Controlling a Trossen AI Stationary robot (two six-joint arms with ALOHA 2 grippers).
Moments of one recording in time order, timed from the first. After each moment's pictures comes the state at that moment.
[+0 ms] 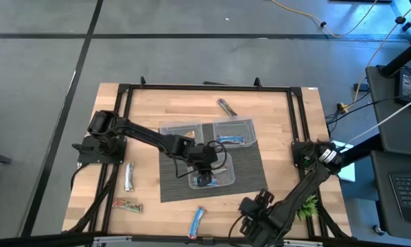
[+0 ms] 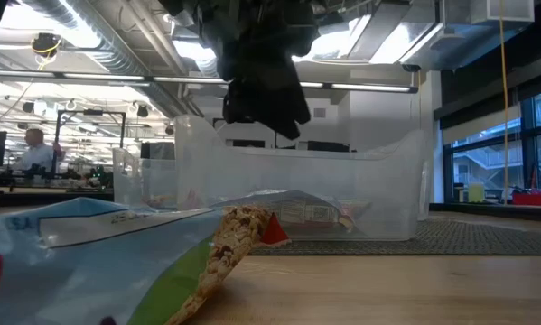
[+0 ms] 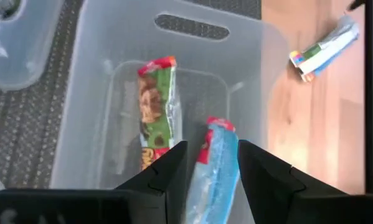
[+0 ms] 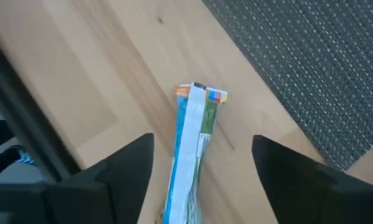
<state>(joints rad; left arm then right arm) -0.18 1.84 1.32 -0.39 0.04 -0.50 0.85 2.01 1.58 -1.09 0.30 1.41</state>
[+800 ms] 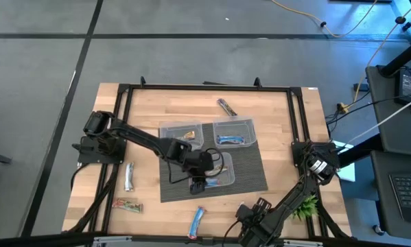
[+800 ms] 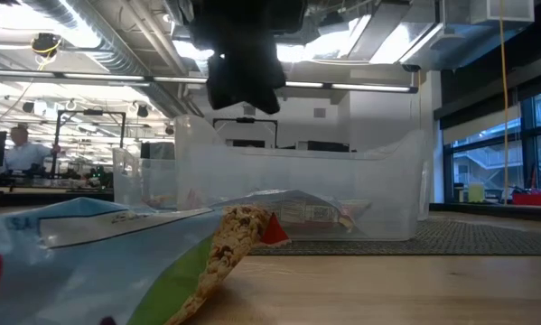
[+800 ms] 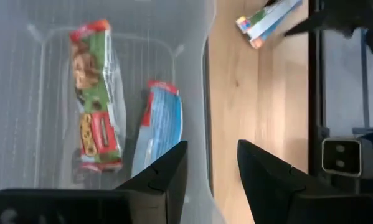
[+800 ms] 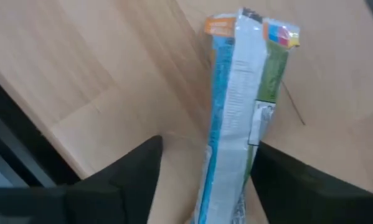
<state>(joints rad) -0.23 1.80 1.32 -0.45 0.16 -0.50 0.85 2.17 1.58 -0.99 0.12 1.43</state>
